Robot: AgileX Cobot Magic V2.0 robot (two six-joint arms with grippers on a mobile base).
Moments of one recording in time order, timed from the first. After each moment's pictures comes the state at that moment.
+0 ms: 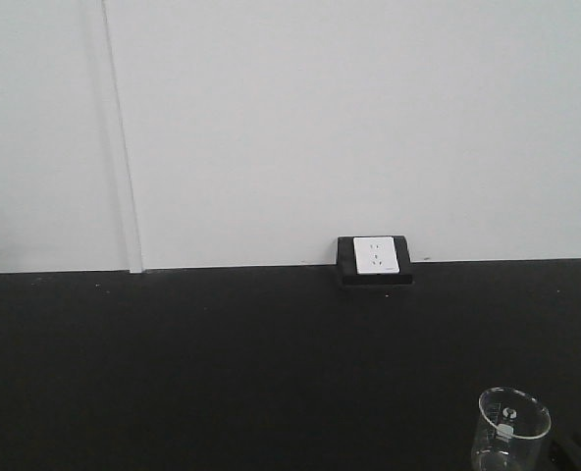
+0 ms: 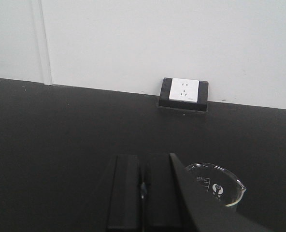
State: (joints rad) left arm -0.07 -0.01 0.03 -0.02 0.01 0.05; right arm 0.23 0.76 -0.23 -0.13 -0.35 0.08
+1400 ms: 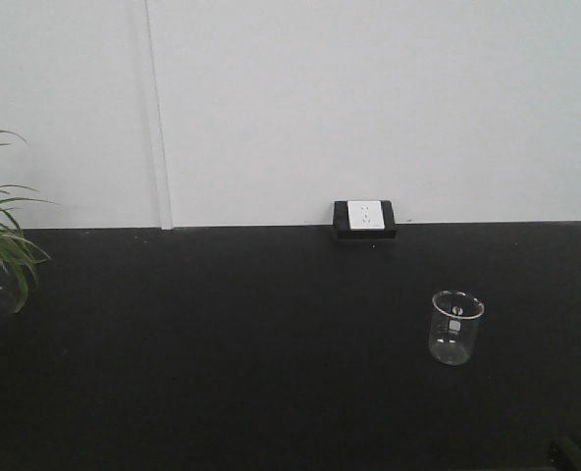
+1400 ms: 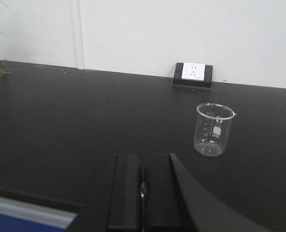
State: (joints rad) left arm -0.07 -0.01 0.03 -0.02 0.01 0.05; right arm 0.23 0.76 -0.23 -0.13 -0.35 0.08
